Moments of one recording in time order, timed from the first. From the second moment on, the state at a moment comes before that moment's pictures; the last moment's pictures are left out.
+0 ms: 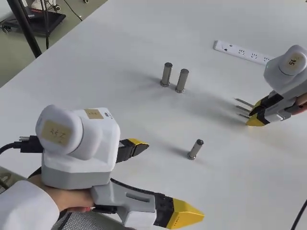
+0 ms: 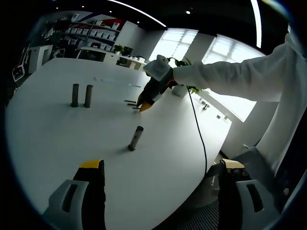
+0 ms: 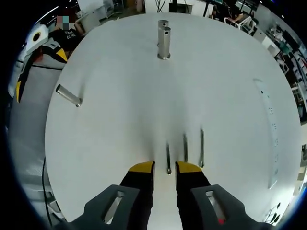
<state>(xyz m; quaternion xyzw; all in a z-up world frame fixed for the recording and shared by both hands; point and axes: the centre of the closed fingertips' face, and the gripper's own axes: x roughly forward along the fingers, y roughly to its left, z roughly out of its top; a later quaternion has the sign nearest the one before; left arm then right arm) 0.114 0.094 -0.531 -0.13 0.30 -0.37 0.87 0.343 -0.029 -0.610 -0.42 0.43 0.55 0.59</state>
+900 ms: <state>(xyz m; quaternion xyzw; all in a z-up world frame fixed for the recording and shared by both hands) 0.108 0.087 -0.538 -0.13 0.31 -0.38 0.86 0.349 -0.029 -0.616 -0.52 0.42 0.53 0.52</state>
